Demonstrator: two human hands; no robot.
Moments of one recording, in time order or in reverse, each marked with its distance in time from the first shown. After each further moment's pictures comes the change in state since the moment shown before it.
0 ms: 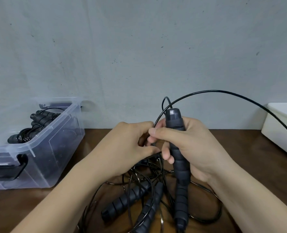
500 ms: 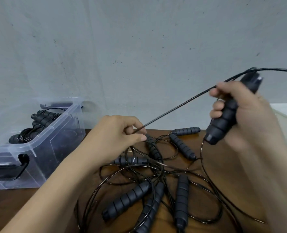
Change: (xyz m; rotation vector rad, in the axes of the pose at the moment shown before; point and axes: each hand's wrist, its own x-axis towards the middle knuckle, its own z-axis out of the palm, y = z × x) left_hand 0.007 -0.022 -0.020 -0.041 0.074 -0.154; right_hand 0.009 -0.045 -0.056 0.333 0.449 -0.280
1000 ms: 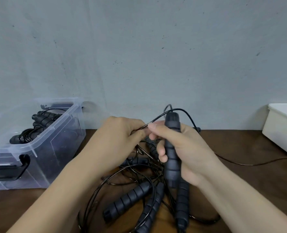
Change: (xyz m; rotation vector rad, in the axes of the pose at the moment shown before) left_hand -0.009 0.016 0.002 0.091 0.043 0.081; right_hand -0.044 0.072 0.035 -0.179 -0.350 0.395
